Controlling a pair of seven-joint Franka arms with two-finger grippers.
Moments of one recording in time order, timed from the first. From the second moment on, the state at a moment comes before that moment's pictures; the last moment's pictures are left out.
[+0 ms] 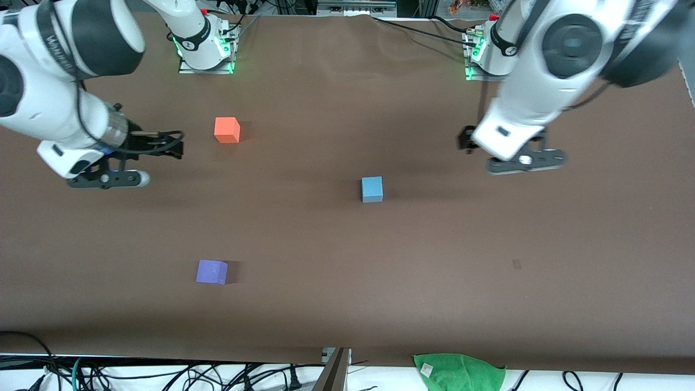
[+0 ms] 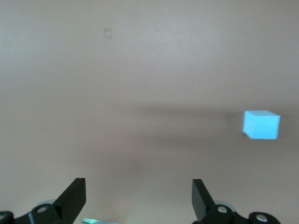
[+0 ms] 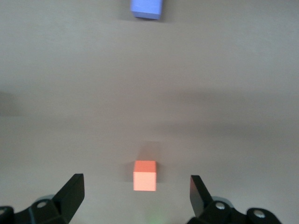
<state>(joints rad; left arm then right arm) -0.02 0.24 -0.38 -1.41 0.13 1.45 -0.43 0.17 0.22 0.11 -1.51 0.00 1.56 0.23</state>
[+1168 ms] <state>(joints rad) 0.01 0.00 -0.08 -1.67 0.01 1.60 0.02 0.55 0.38 0.11 -1.51 0.00 1.97 0.63</state>
